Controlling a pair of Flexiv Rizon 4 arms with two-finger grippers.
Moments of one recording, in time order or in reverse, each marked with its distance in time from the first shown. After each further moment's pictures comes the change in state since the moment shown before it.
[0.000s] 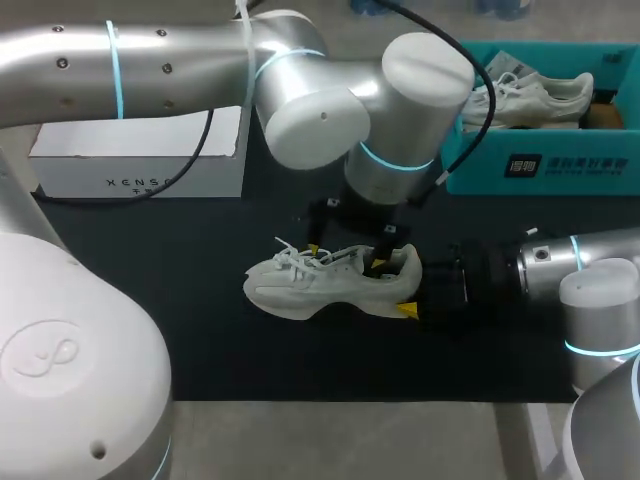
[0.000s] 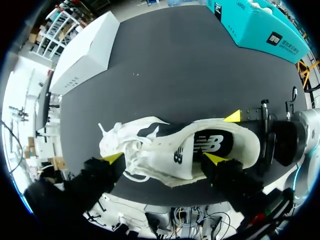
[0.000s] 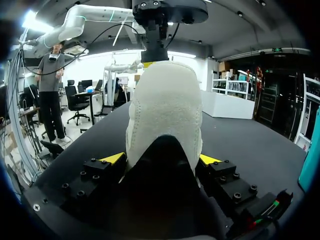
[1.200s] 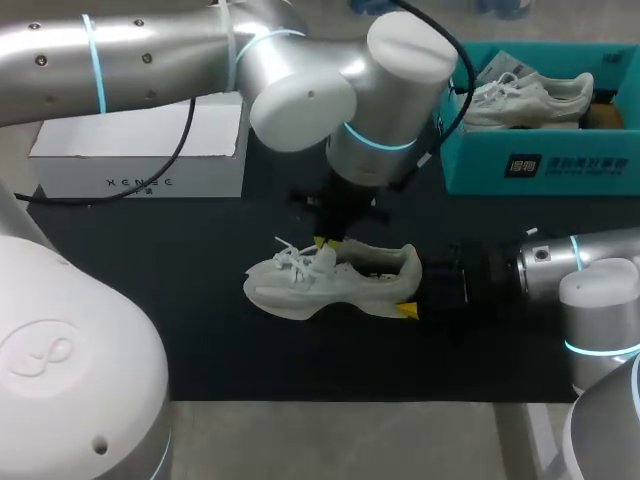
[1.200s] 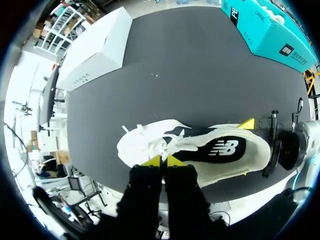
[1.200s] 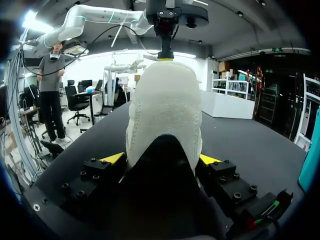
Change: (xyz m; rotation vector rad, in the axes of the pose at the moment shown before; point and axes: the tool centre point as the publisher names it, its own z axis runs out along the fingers) left arm -0.040 -0.011 -0.008 -0.033 -0.033 -0.043; right arm 0.000 0.000 0.000 0.000 0.000 0.000
